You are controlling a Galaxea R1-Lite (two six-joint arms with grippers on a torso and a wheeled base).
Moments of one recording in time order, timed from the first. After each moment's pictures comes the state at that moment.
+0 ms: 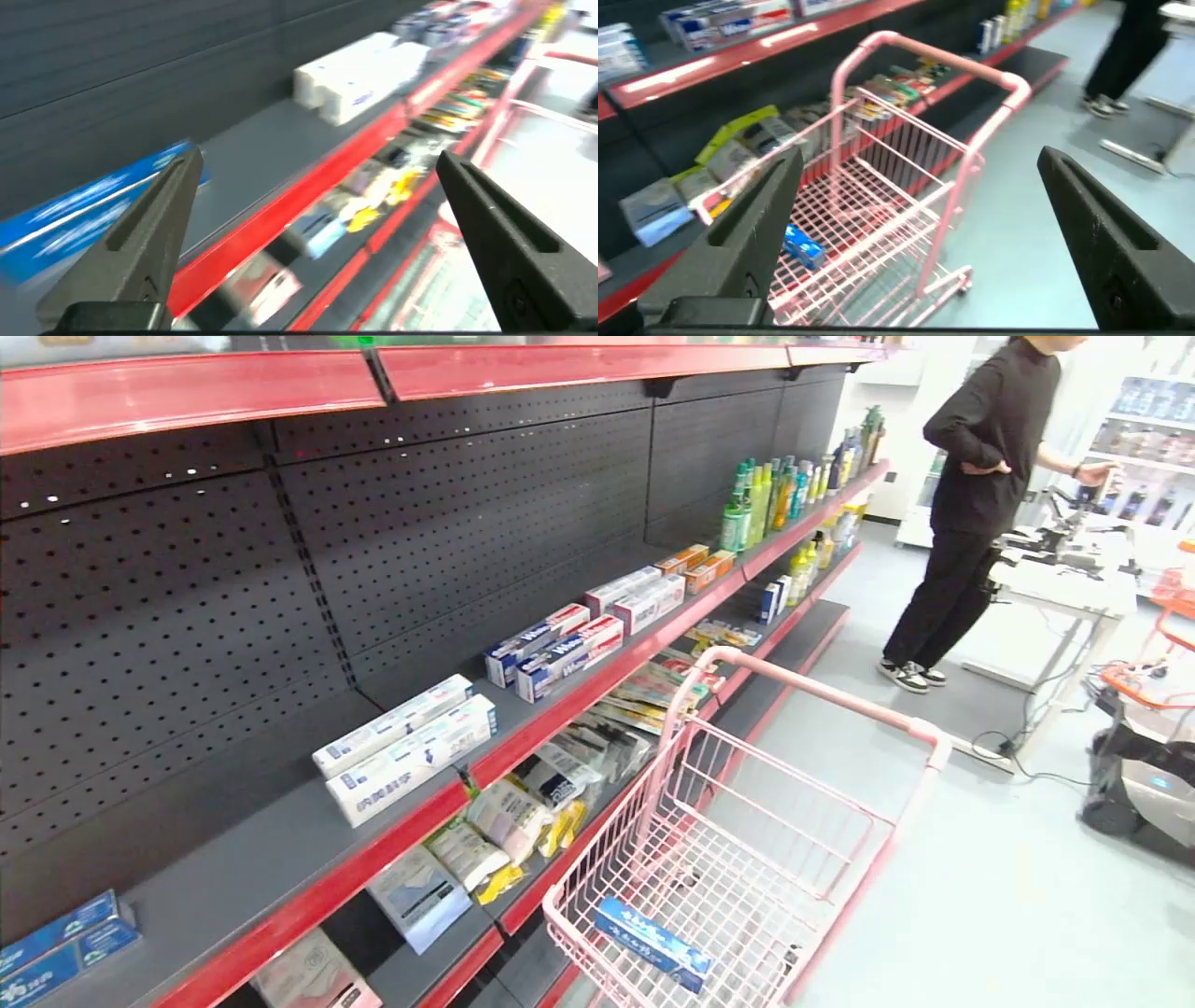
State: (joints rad) left arm 0.00 0.00 0.00 0.00 0.02 0.01; right arm 0.00 0.00 0.00 0.00 0.01 0.00
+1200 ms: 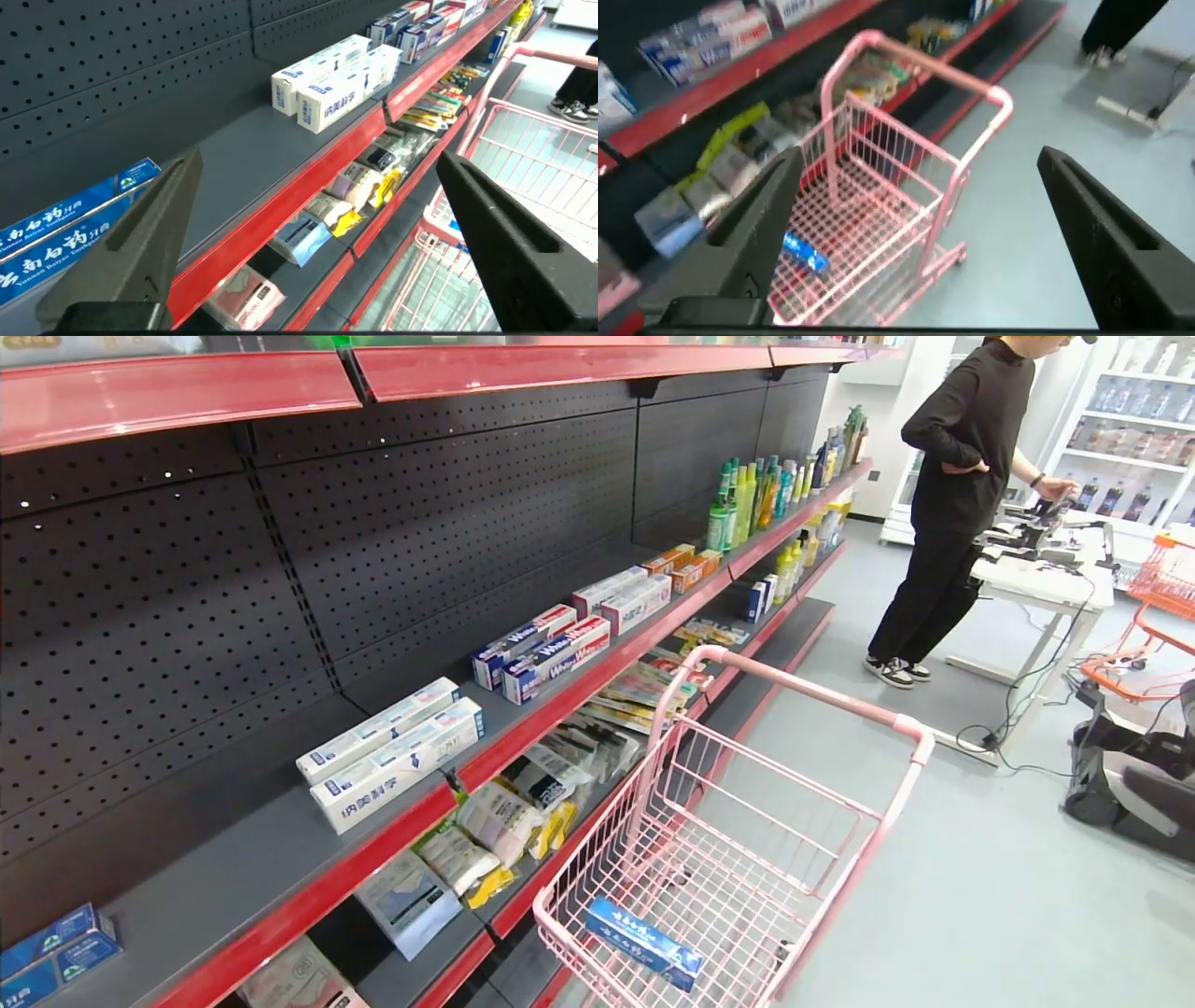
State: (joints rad) left arm 0.00 0.00 0.00 0.00 0.02 0.01; right arm -0.07 0.89 -0.55 -0.06 0.12 -0.01
